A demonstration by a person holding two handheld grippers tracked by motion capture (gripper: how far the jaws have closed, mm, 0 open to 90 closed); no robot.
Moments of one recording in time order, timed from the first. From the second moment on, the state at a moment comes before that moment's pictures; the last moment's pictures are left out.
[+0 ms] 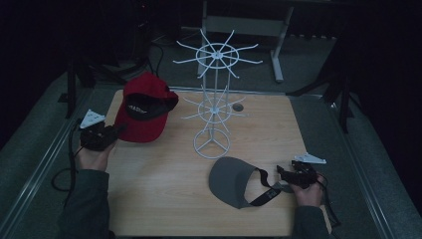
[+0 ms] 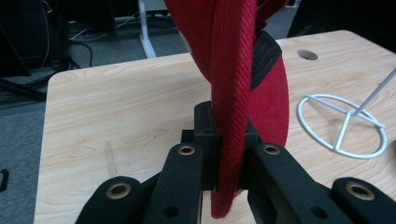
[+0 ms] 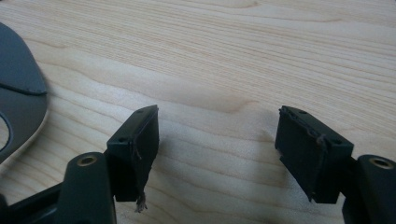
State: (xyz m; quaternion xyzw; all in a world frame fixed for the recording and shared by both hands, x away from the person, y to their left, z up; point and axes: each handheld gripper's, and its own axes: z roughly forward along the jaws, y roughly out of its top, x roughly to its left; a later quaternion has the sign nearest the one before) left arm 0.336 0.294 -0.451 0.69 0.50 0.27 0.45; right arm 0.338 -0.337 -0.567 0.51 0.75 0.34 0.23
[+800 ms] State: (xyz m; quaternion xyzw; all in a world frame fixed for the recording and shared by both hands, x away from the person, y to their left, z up) left arm 0.333 0.291 -0.425 0.68 0.49 0.29 0.47; right arm 0.338 -0.337 -0.567 0.51 0.75 0.34 0.23
